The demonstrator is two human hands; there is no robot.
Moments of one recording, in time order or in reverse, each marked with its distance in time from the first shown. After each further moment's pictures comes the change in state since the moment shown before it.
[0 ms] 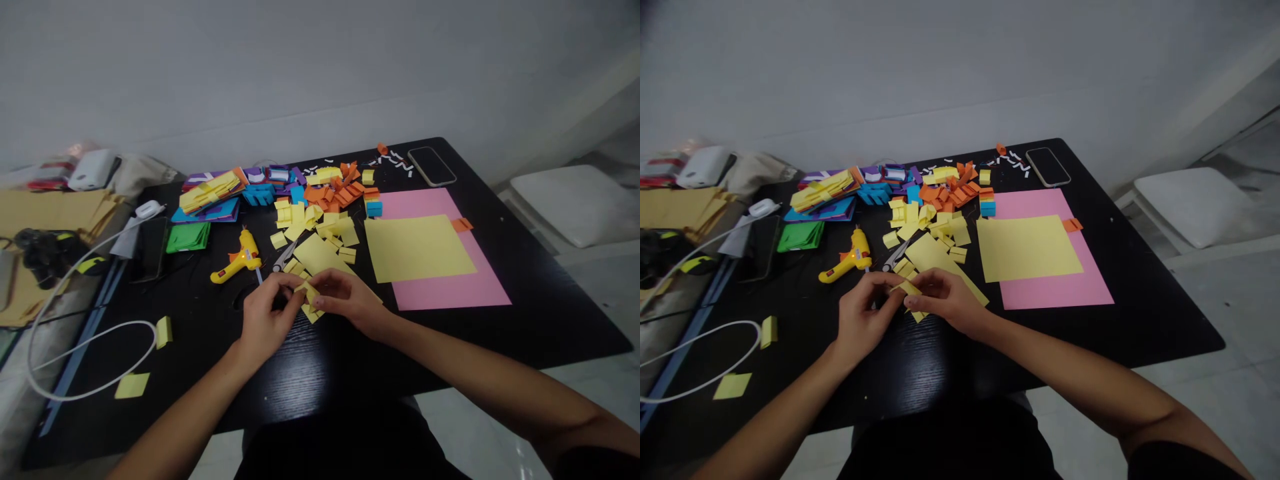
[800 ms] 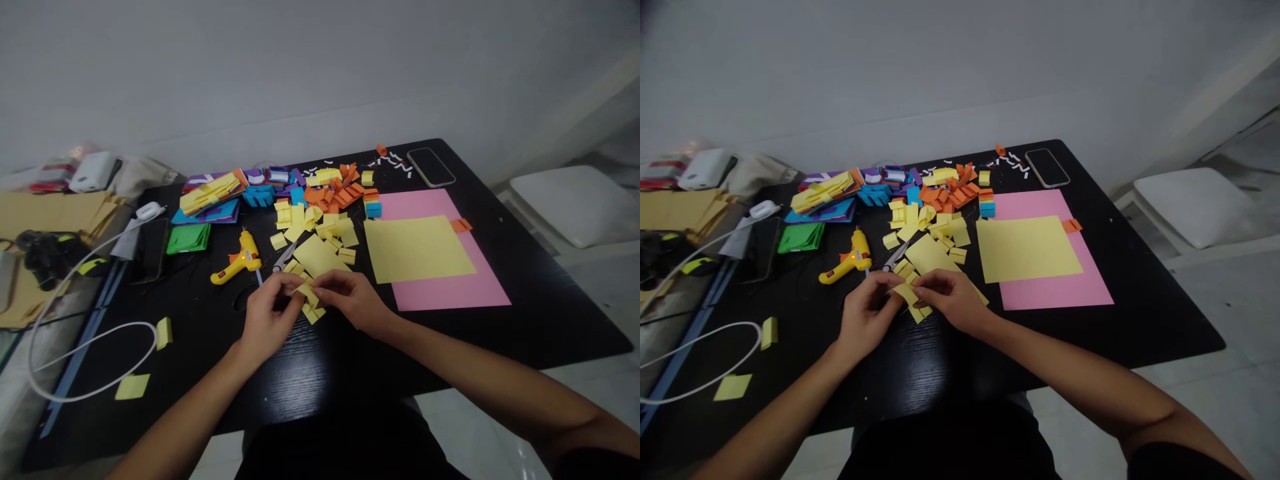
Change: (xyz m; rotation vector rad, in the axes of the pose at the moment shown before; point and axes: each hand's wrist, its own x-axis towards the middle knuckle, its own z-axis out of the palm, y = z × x) left_hand -0.001 -0.007 0.001 -0.089 -0.069 -0.021; right_hand 0.005 0.005 -0.005 -0.088 0.039 -0.079
